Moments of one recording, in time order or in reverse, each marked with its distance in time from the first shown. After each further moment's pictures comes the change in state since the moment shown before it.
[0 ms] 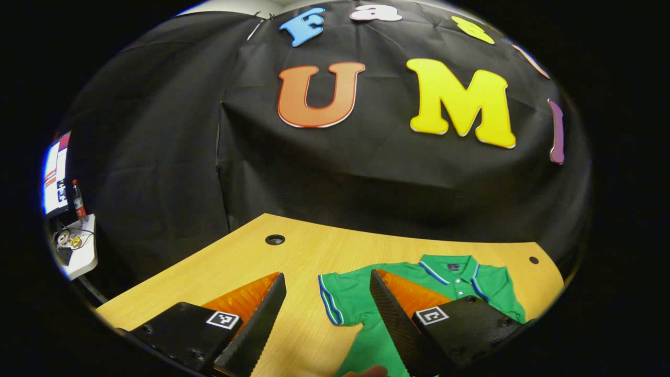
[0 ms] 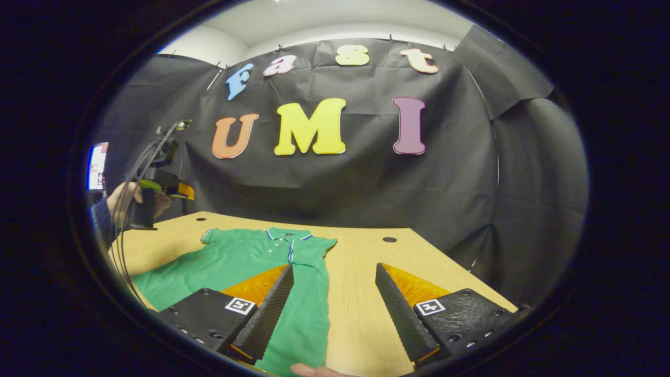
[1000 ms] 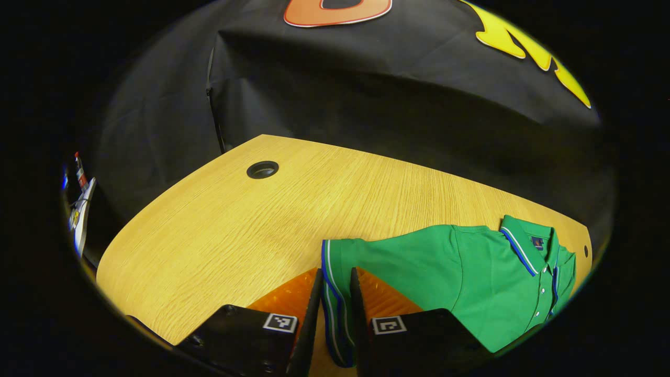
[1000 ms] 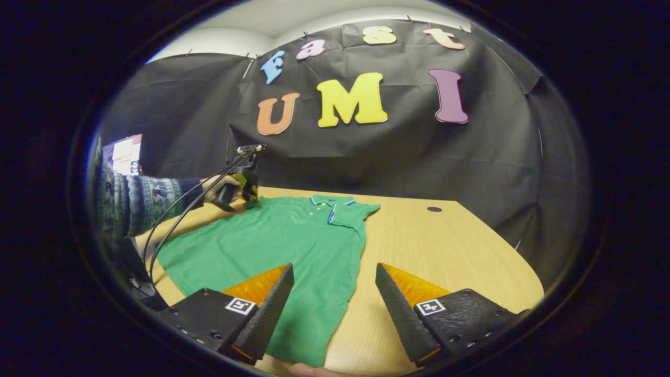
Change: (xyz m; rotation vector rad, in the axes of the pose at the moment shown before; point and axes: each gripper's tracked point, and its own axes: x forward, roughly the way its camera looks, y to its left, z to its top) left arm 0.142 -0.002 -0.096 -0.001 0.344 0.006; right arm 0.001 0.024 -0.075 0.008 0.159 0.275
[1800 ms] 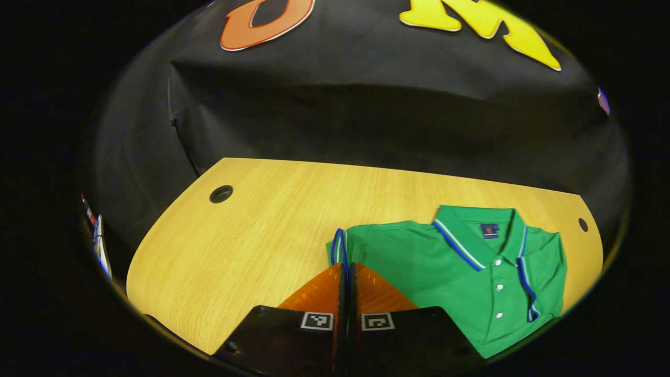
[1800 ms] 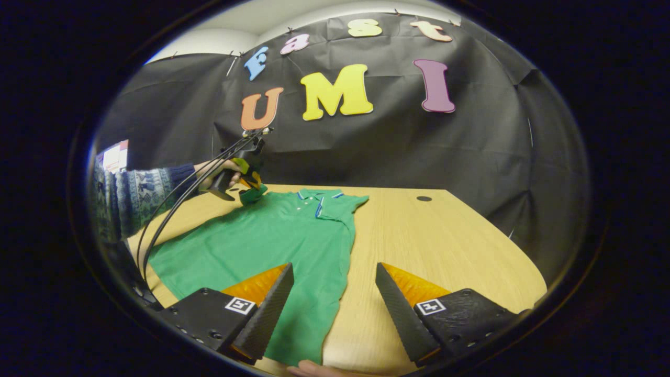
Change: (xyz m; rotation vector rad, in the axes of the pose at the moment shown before) left arm -0.048 -0.111 0.023 0.128 -0.004 -0.118; right arm 0.004 -0.013 -0.004 0.059 0.039 -0.065
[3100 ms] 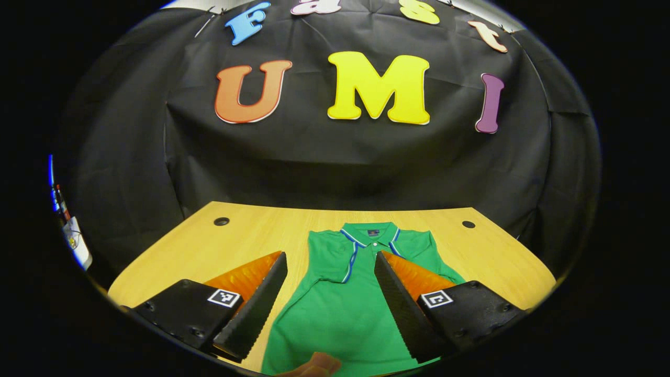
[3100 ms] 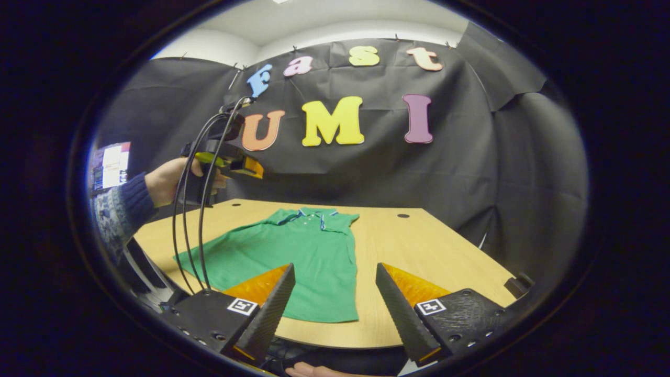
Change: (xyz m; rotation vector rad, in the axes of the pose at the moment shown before) left arm -0.274 -0.009 -0.038 0.069 -0.410 -0.130; right arm -0.132 0.058 0.018 -0.021 -0.149 -0.097
